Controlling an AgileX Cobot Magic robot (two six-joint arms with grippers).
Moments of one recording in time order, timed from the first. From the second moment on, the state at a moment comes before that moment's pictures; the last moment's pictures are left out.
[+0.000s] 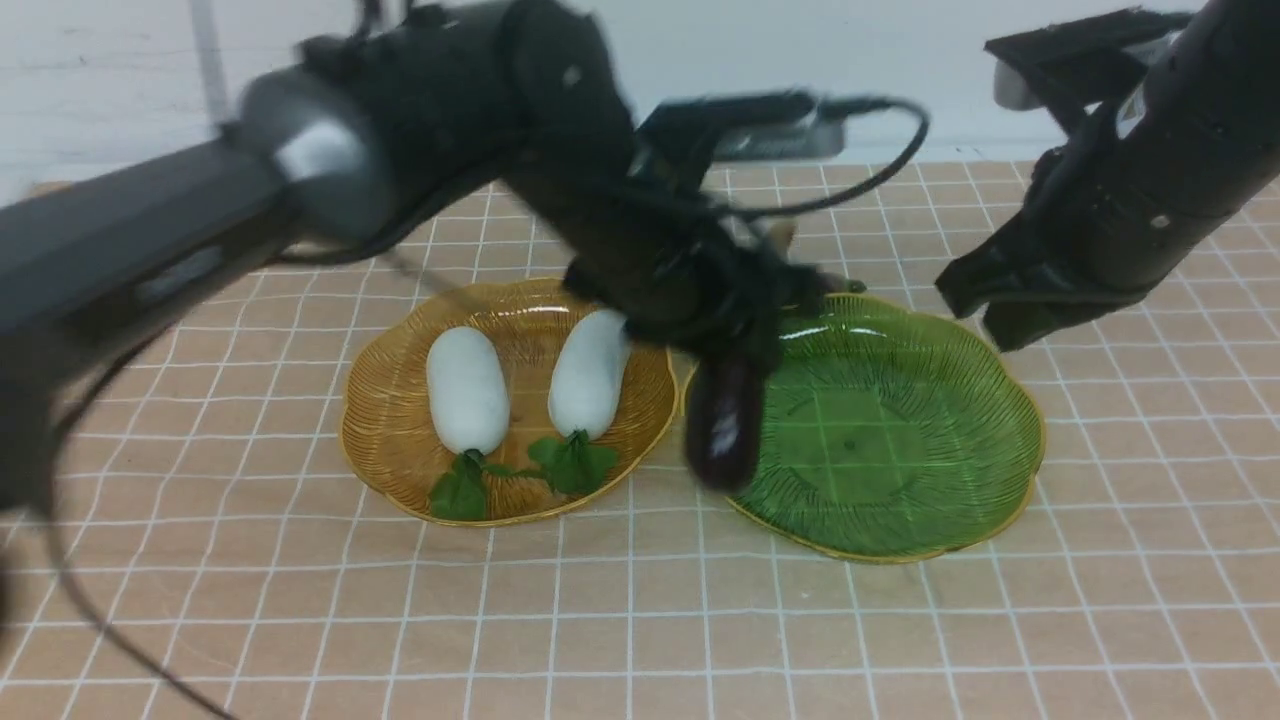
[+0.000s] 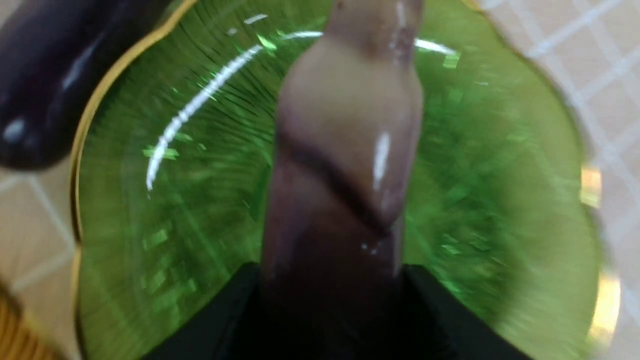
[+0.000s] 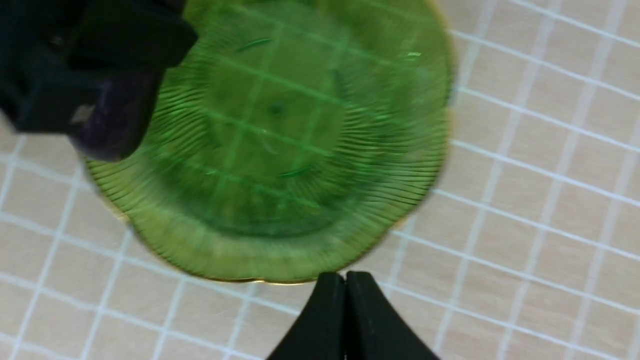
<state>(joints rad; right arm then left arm) 0.32 1.55 -1.50 -0.04 1.25 0.01 -0.56 2.23 -2.06 -0.36 0.93 0.04</state>
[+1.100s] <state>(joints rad) 0.11 2.11 -2.12 0.46 1.24 -0.18 -0.52 2.05 -2.16 0.00 1.25 0.14</state>
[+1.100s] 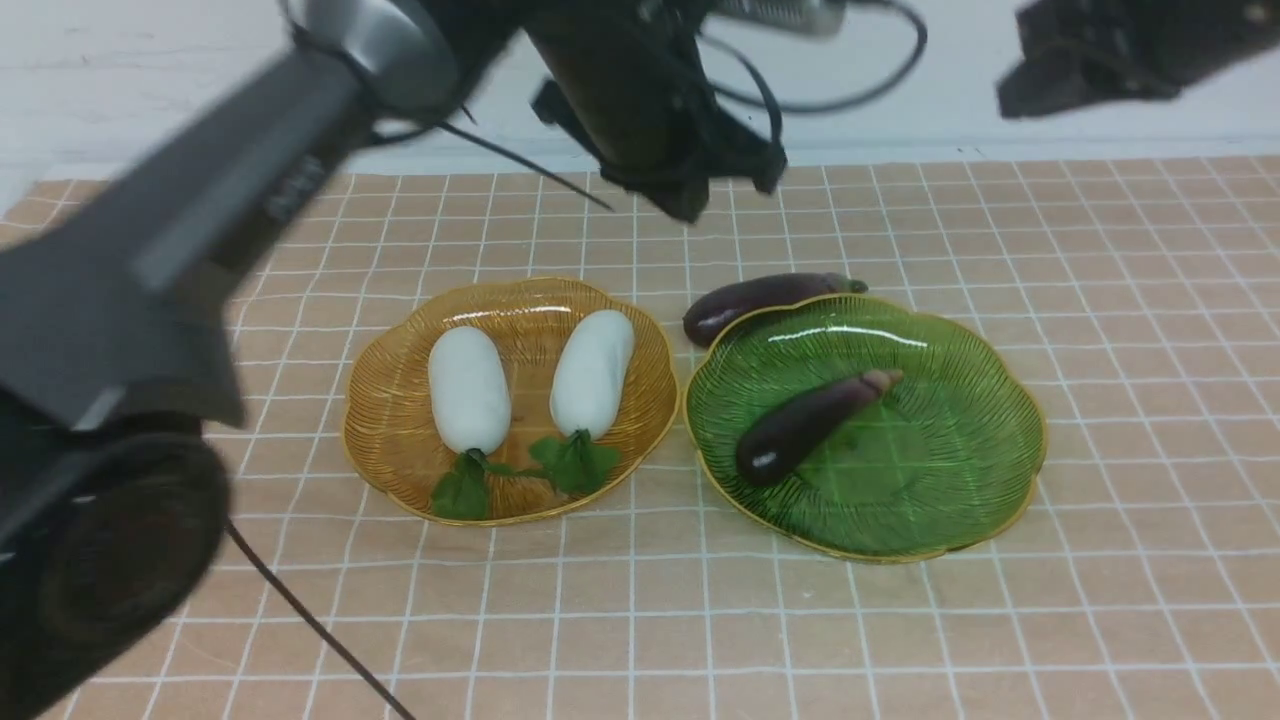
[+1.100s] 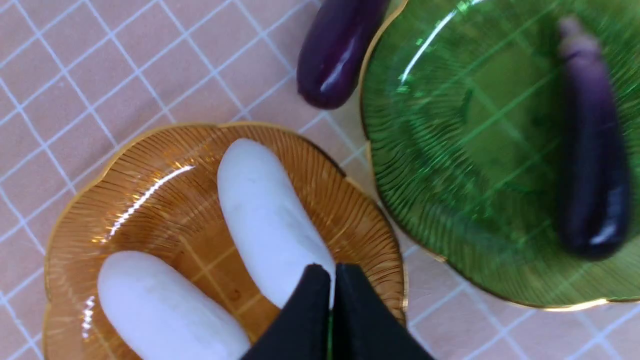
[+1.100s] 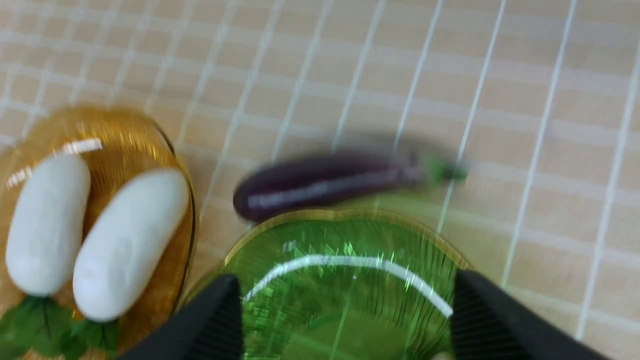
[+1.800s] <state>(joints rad) 0.11 1.84 -1.97 0.29 1.26 -0.17 -0.46 2.30 -2.18 -0.12 0.89 0.18</state>
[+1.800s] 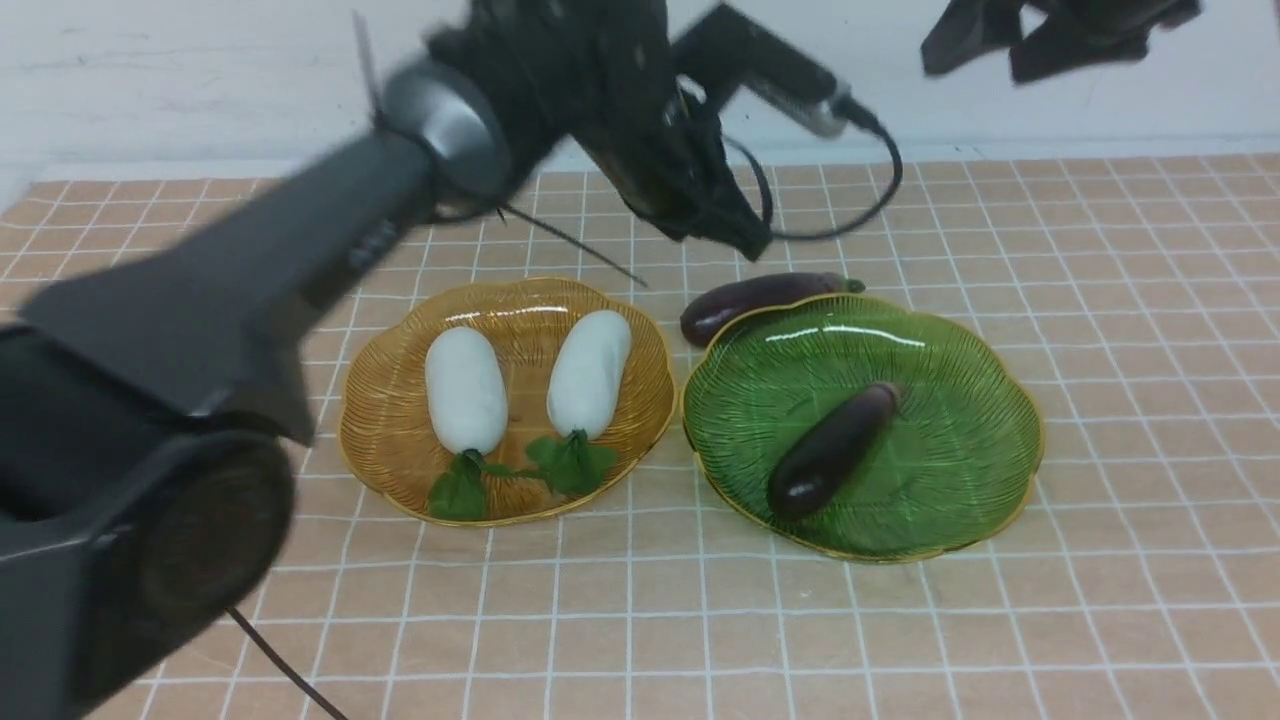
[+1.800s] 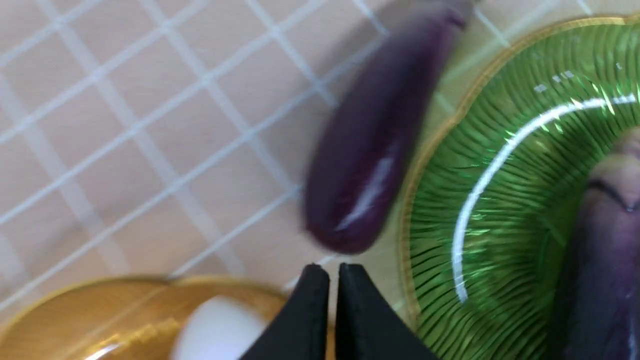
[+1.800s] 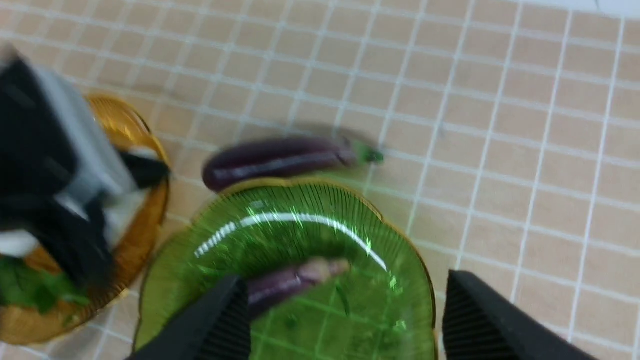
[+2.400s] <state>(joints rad) 0.11 2.29 -2.15 0.49 0.95 -0.17 -0.38 2.17 -2.27 -0.14 1.25 0.23</state>
